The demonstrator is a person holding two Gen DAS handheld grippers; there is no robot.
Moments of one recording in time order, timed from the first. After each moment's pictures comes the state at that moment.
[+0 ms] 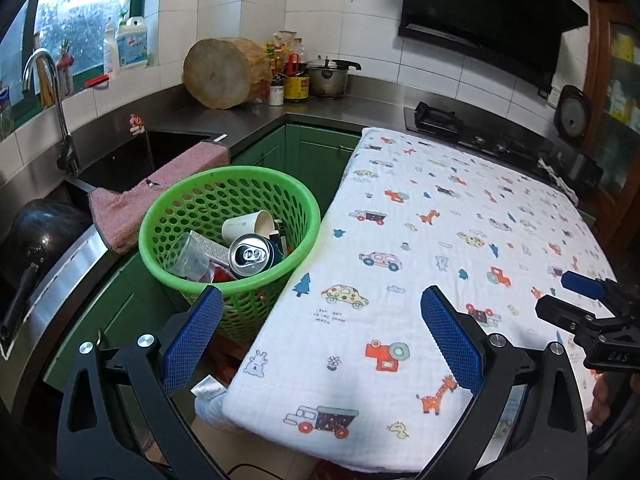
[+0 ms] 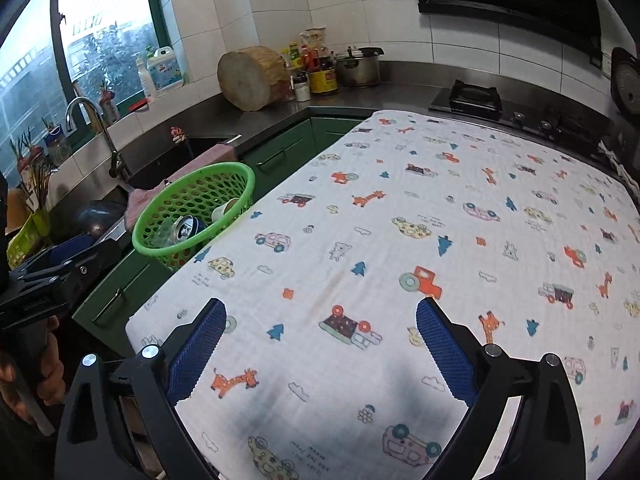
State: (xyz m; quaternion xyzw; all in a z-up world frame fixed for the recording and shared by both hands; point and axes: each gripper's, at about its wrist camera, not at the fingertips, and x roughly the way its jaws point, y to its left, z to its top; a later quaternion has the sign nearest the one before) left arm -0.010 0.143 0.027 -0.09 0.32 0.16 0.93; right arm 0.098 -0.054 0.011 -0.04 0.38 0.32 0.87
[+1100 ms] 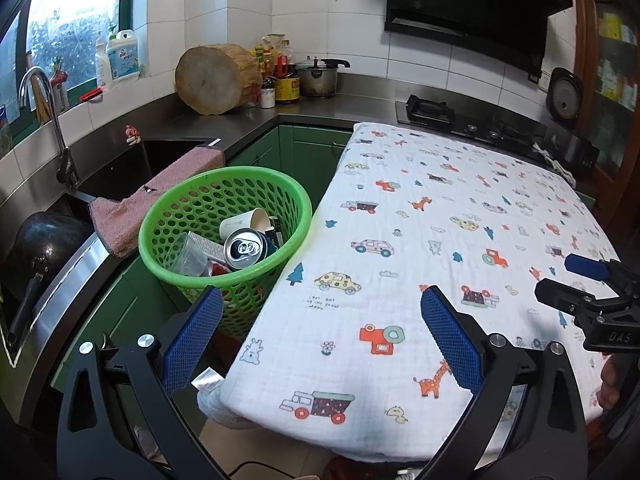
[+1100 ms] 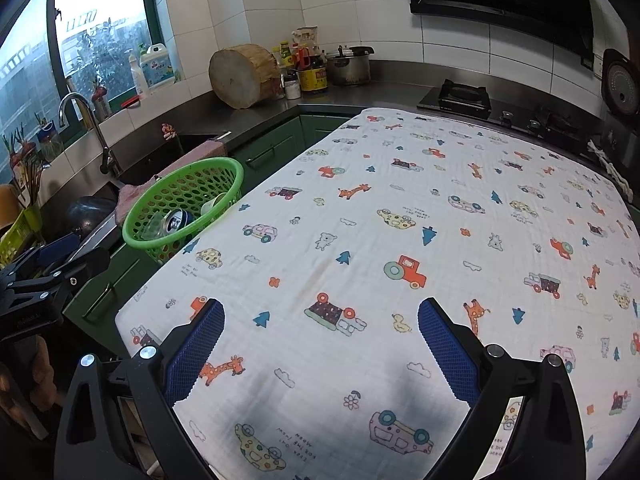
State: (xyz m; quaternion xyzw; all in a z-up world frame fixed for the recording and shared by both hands) left arm -0.019 0.129 0.025 -0.07 0.32 0.15 0.93; right arm 0.092 -0.063 0.008 -0.05 0.38 0.30 0.88
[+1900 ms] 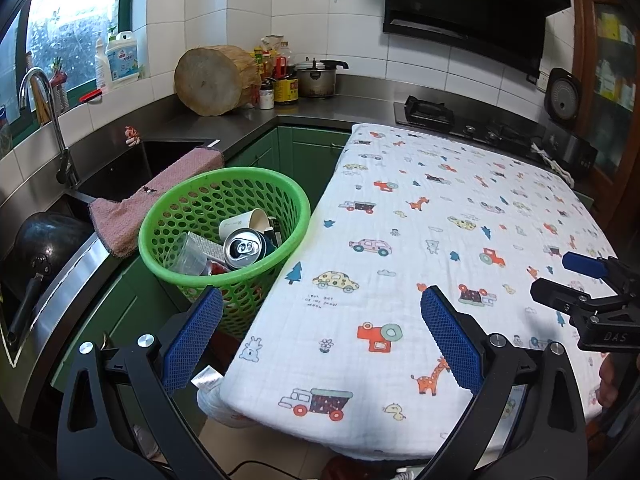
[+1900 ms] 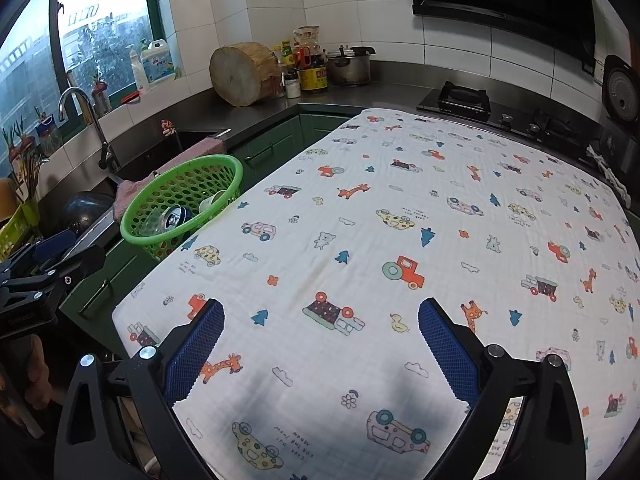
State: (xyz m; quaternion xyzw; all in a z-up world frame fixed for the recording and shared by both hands) left arm -0.022 0.129 0.026 -0.07 0.32 0.15 0.93; right arm 0.092 -0.063 0.008 -0.06 0.37 0.30 0.88
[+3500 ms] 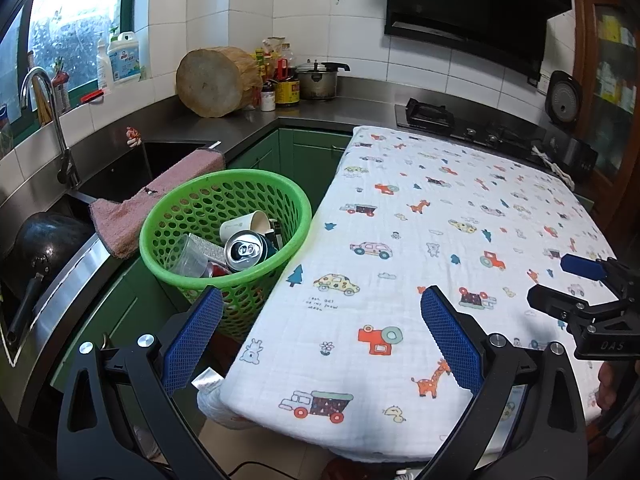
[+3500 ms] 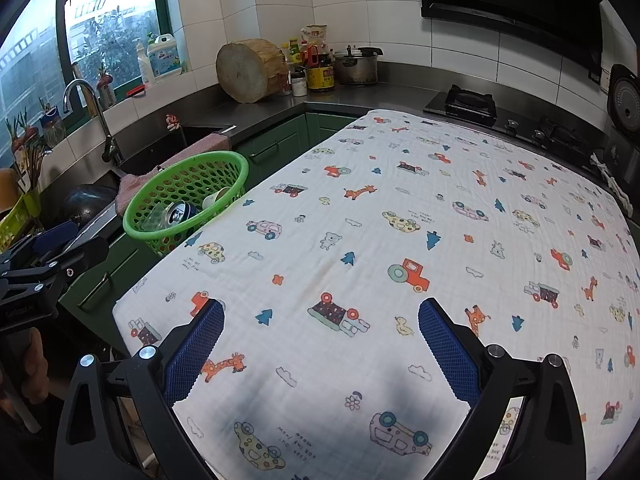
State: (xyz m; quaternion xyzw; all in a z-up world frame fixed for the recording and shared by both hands) left arm -0.021 0.127 0.031 -0.07 0.32 0.15 0.93; right arm 0.091 -0.057 0.008 -0.07 0.37 0.31 0.87
